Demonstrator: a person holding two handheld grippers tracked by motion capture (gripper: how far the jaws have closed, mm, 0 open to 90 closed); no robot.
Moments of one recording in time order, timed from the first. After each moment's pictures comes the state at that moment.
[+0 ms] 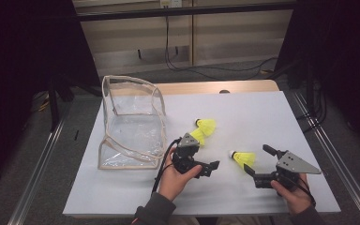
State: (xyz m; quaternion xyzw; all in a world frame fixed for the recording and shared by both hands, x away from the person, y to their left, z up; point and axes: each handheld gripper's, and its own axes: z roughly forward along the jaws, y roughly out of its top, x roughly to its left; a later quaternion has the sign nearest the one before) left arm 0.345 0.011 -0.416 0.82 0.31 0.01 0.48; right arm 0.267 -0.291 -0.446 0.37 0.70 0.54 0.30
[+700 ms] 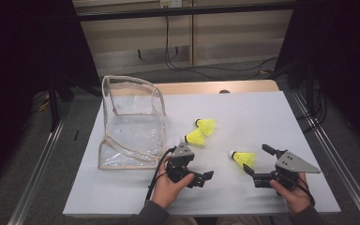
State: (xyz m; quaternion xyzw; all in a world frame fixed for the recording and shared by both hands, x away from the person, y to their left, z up) left arm 0.329 0.032 -0.431 0.83 0.30 0.01 0.48; right arm 0.269 -0.289 -0.446 0.36 0.70 0.54 0.30
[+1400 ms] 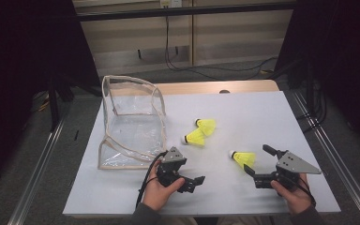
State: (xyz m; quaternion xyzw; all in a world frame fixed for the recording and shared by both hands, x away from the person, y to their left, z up) left arm 0.321 0.058 -0.432 0.84 0.28 0.01 0.47; right arm 0.267 -0.290 -0.445 0.36 0.70 0.53 0.30
